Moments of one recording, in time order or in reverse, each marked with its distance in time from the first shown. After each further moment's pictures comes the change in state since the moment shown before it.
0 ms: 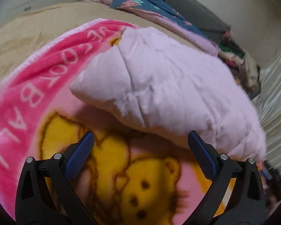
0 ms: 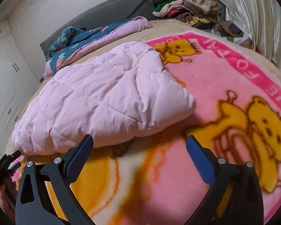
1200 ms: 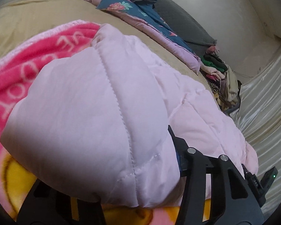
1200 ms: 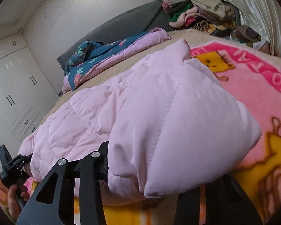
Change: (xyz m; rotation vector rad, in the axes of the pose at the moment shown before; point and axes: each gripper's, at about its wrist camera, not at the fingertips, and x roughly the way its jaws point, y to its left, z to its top) left arm 0.027 -0.032 0.031 -0.037 -0.044 -0.170; right arm 0.028 0.028 0.036 -0.041 -0.129 0.144
